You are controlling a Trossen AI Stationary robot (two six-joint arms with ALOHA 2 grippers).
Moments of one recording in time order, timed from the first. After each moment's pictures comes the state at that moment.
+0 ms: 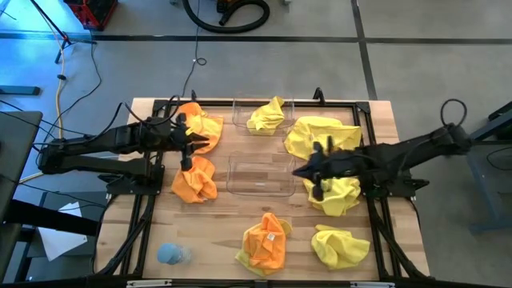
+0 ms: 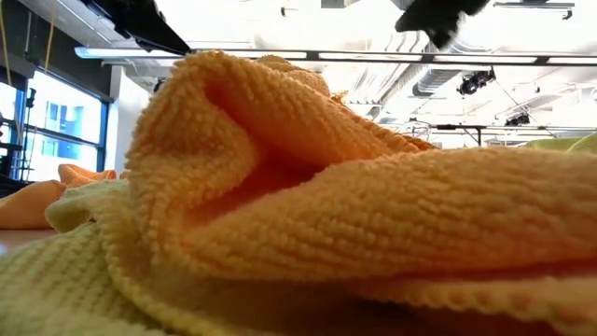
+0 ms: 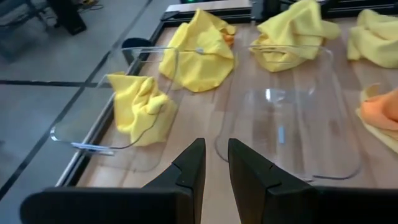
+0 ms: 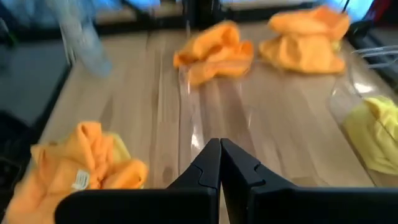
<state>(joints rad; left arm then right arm) 0.15 0.73 0.76 -0.52 -0.13 0.14 0.25 1.13 0.92 -0.35 0.24 0.21</state>
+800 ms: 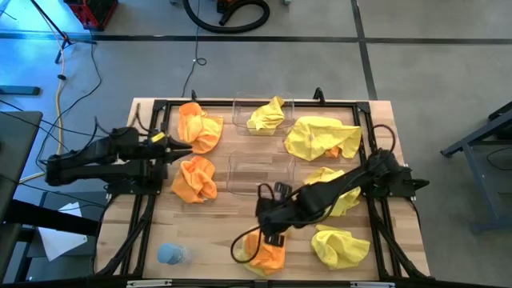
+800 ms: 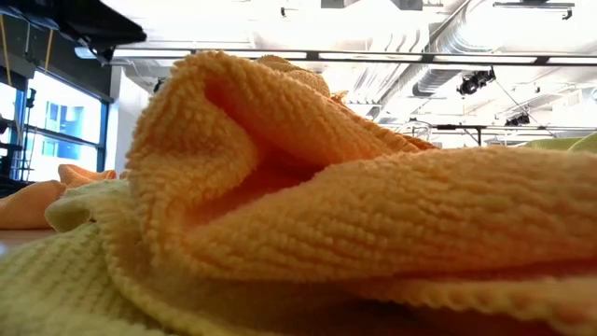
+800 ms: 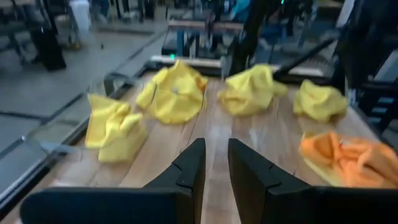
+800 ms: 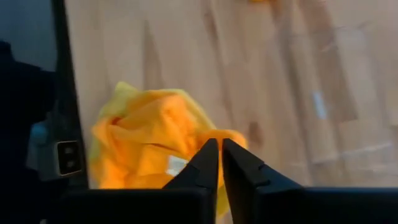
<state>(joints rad) 0.14 0.24 0.52 -0.48 -0.03 -0.01 0.46 2.01 2.00 -1.14 0.22 0.60</state>
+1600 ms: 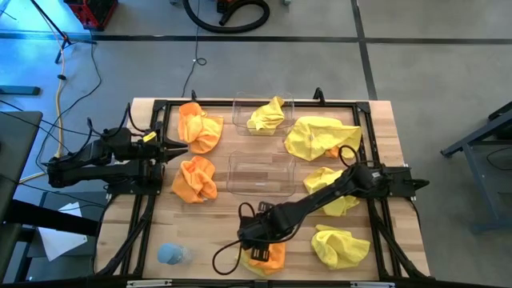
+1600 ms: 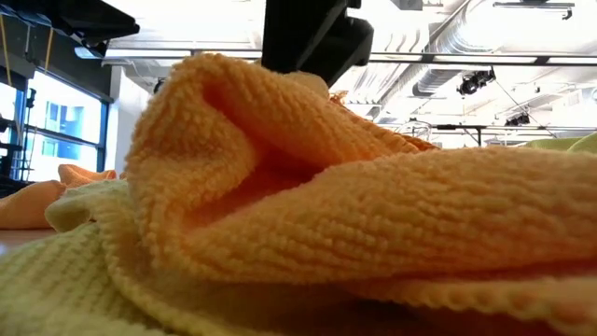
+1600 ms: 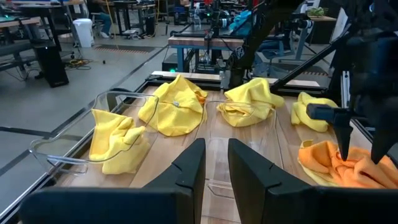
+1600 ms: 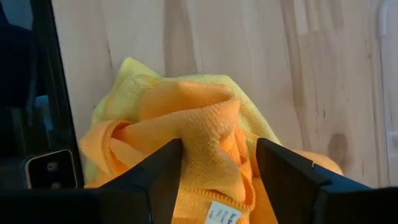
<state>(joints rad) 0.14 0.18 0.52 -0.50 -0.03 0.00 0.45 2.27 2.07 -1.02 0.07 0.60</state>
